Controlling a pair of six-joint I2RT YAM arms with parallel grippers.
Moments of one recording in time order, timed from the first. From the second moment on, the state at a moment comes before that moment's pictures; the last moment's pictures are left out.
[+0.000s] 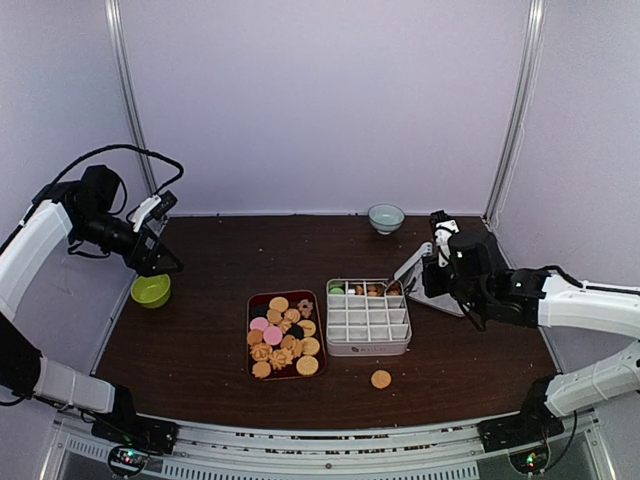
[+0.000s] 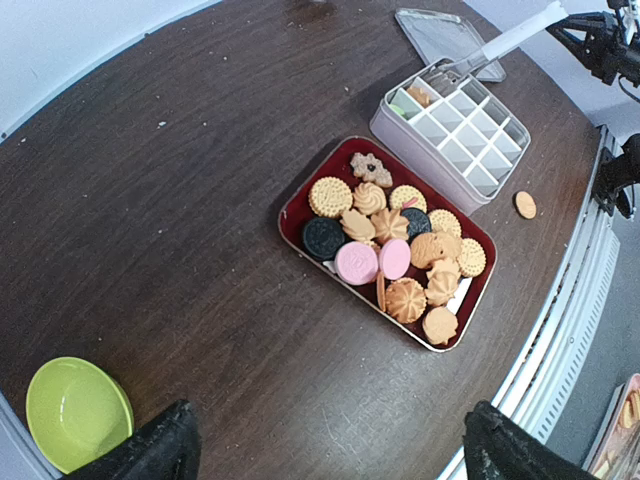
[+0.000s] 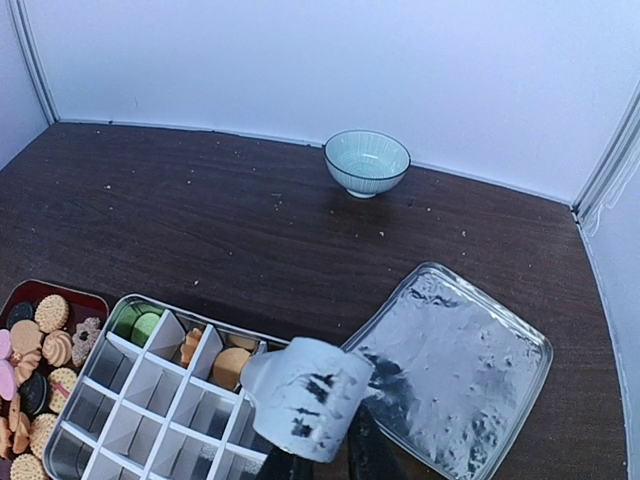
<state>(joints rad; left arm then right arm) -0.02 1.27 1.32 -1.18 0.65 0.59 0.82 1.15 0.74 -0.07 0.55 0.23</state>
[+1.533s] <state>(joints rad) -0.38 1.43 1.41 -1.29 1.07 0.77 1.08 1.40 1.11 0.24 -0.01 0.41</state>
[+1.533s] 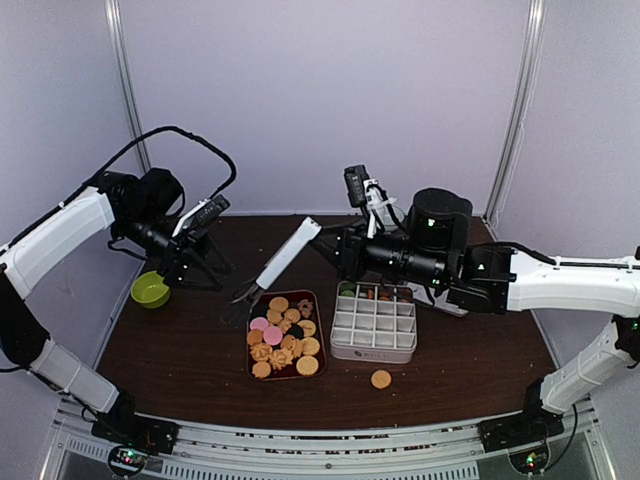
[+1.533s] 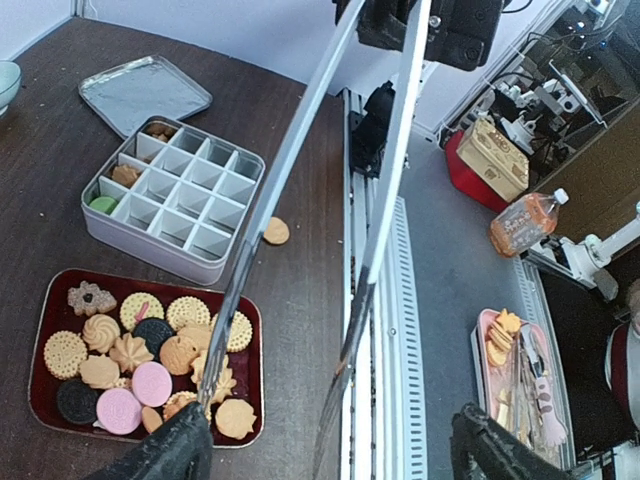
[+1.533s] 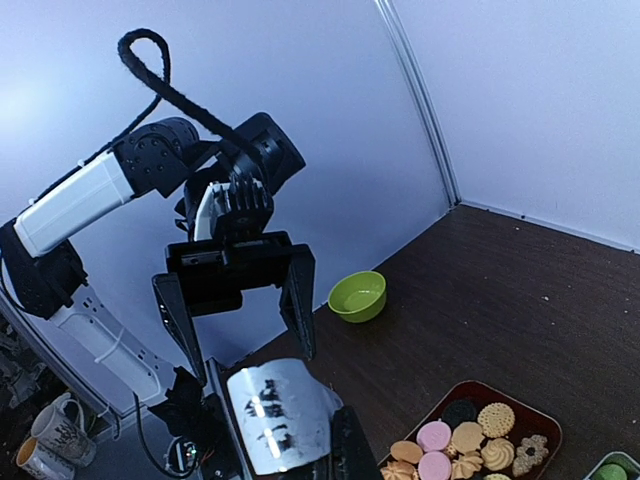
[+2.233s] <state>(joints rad) -0.45 1.48 1.36 -1.39 1.10 0.92 1.08 1.40 1.14 0.29 -0.06 0.45</state>
